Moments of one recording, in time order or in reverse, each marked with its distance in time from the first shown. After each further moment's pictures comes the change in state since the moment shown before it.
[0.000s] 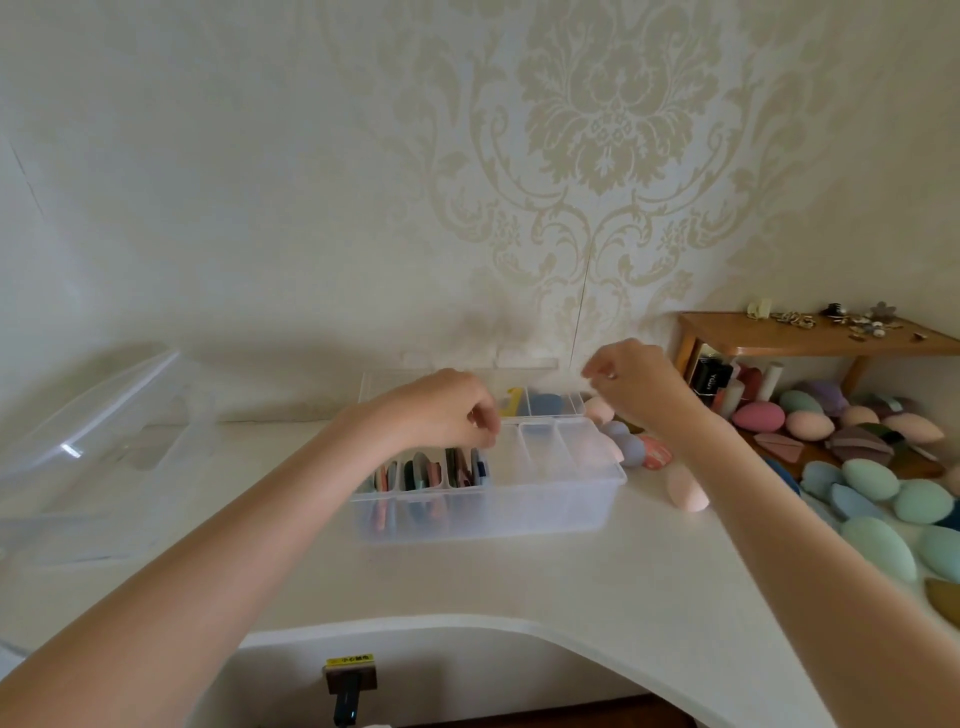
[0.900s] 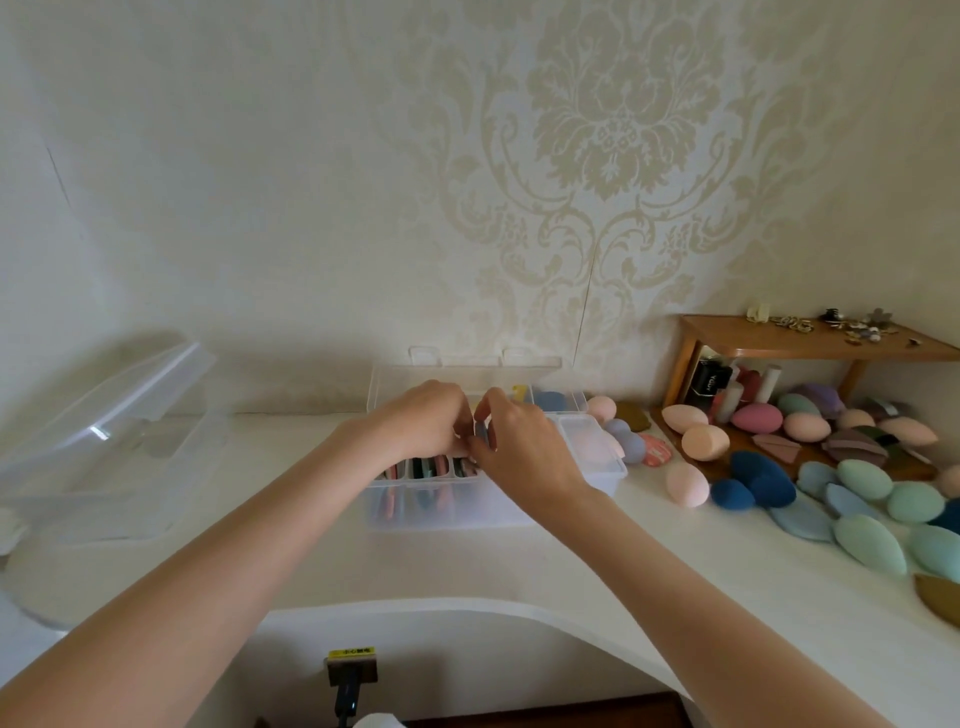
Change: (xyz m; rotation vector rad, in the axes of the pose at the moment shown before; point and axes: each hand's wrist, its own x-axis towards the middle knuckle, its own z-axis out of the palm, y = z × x) left_hand -0.006 -0.013 0.014 0.094 -0.005 -0.162; right_hand -0.052 -0.073 0.071 0.086 0.049 -0.278
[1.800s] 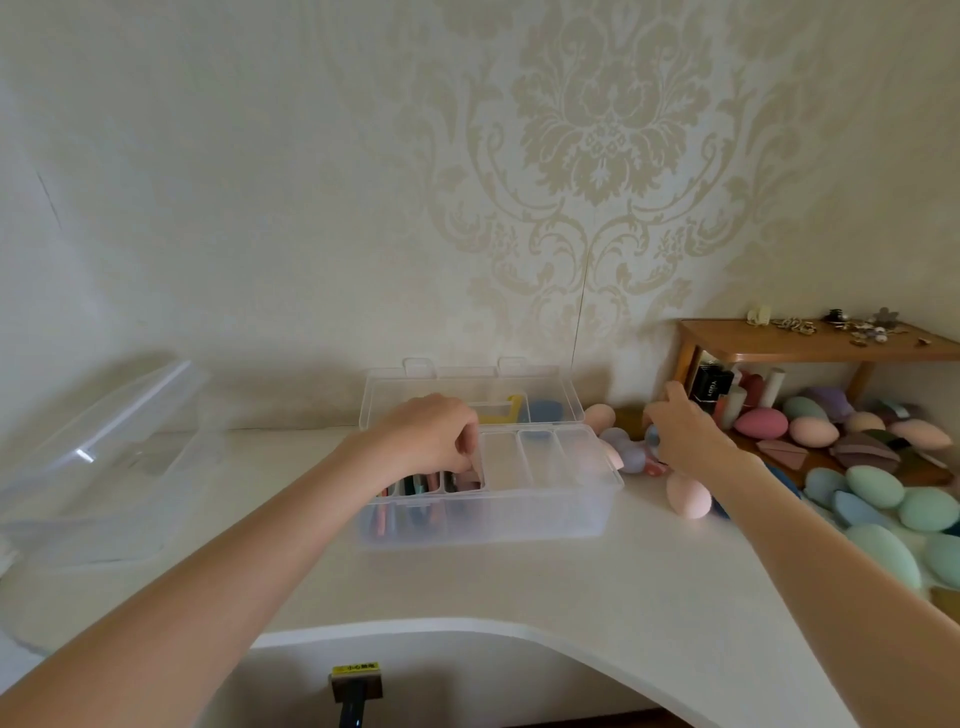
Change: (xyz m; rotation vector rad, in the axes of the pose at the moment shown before) left_hand 0.001 0.007 0.000 0.051 -0.007 0.035; right_hand 0.022 0.170 -0.047 -0.657 -0.291 0.341
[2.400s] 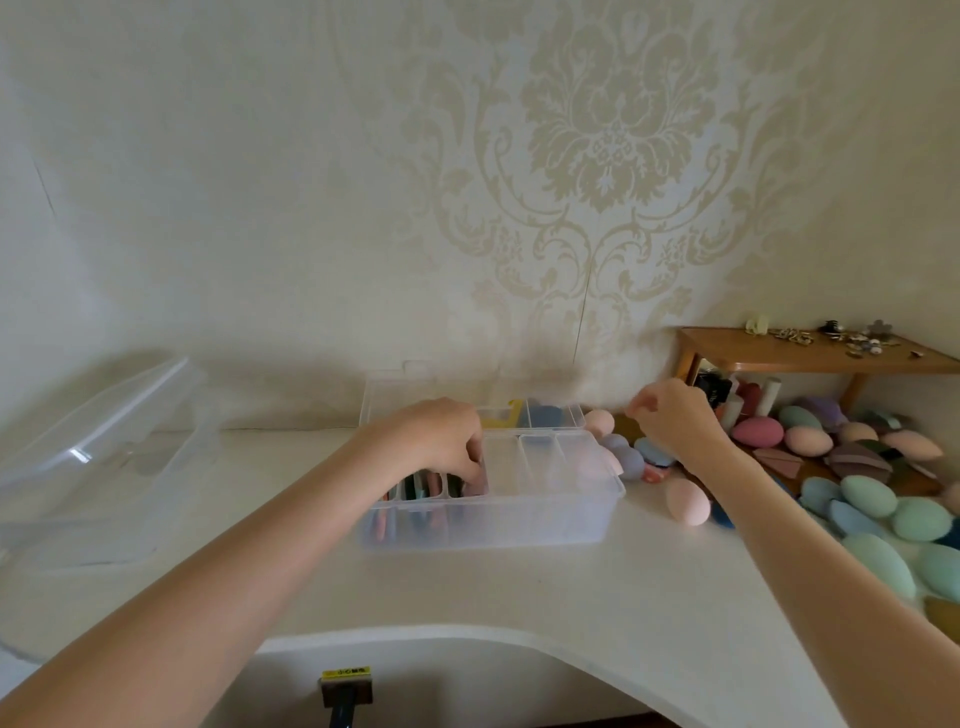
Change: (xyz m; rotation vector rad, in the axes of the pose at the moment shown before) left_hand 0.006 0.005 -0.006 -0.003 -0.144 -0.016; right_hand -0.018 -0.020 -0.039 0.650 0.183 0.110
